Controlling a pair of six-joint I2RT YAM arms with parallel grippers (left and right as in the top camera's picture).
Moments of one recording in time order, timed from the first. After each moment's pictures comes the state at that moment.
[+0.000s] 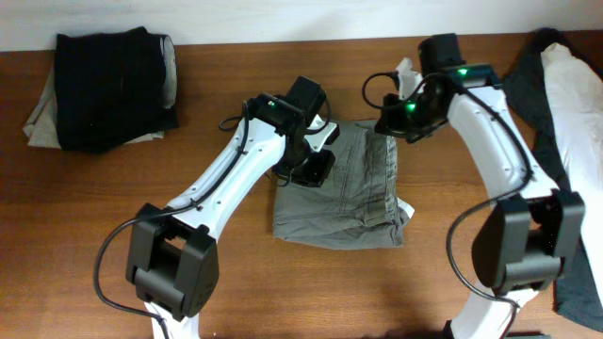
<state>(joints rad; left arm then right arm) -0.55 1.99 1.75 -1.18 0.35 -0.11 0.10 1.95 1.70 -1.02 -0.45 0.19</state>
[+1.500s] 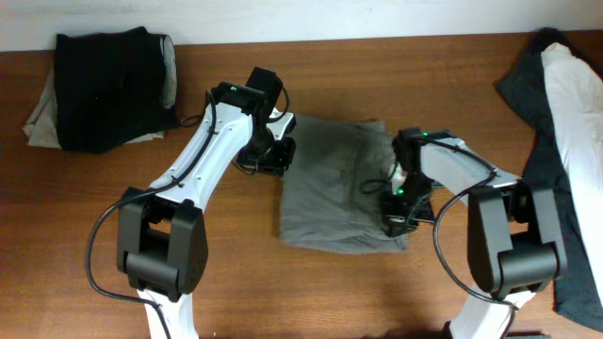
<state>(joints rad) -0.37 2.05 1.75 -1.21 0.27 -0.10 0.14 1.93 1.17 -1.14 -0.25 0.21</state>
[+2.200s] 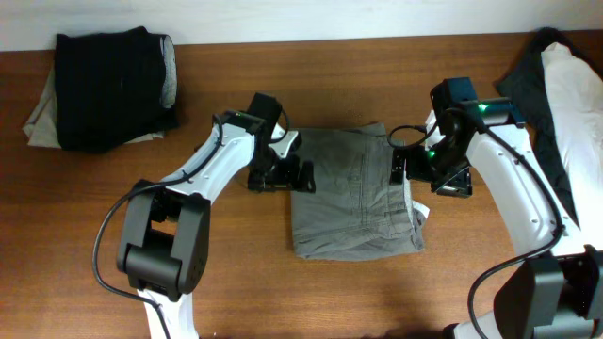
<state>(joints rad) -0.37 2.05 1.48 -0.93 0.45 -0.13 0.08 1.67 1.43 -1.29 -0.17 0.28</state>
